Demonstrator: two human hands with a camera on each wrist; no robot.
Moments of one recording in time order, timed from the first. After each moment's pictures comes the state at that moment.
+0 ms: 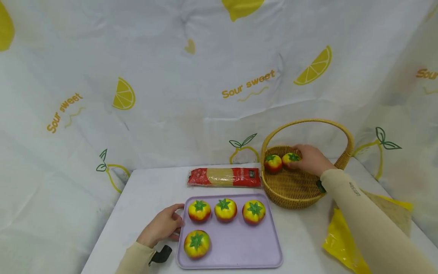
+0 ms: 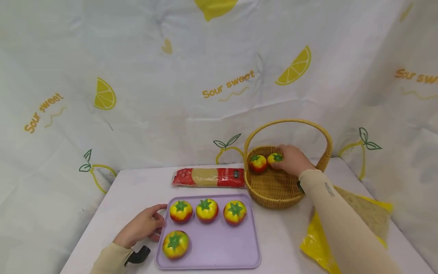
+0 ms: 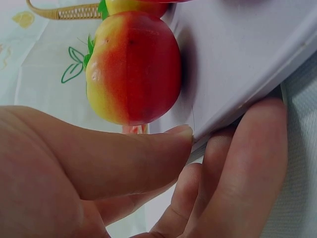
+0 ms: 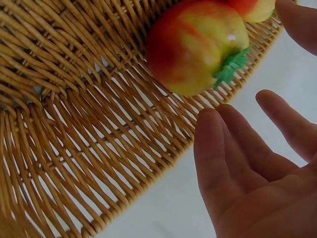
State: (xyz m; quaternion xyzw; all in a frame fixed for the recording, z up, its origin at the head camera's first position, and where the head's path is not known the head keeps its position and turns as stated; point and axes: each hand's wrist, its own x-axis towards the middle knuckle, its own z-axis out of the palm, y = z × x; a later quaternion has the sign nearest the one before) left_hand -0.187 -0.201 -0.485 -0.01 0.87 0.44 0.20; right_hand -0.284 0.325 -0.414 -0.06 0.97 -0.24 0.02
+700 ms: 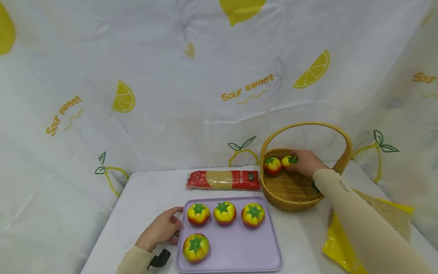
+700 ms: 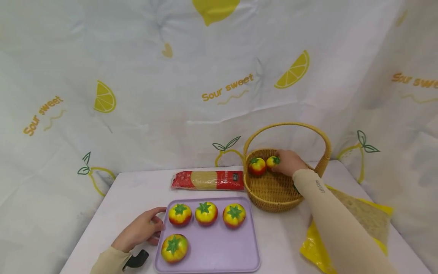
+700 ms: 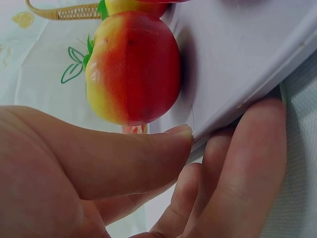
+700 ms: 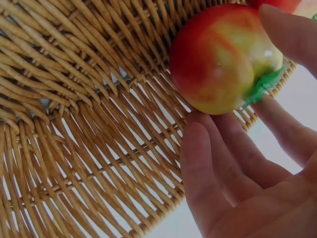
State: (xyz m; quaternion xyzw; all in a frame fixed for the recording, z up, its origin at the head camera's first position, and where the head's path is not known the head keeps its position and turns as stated) left_hand -0.187 -0.199 -0.484 -0.01 0.88 0.44 0.21; right_hand -0.306 0.332 -0.435 -0.04 0.97 -0.22 0.05
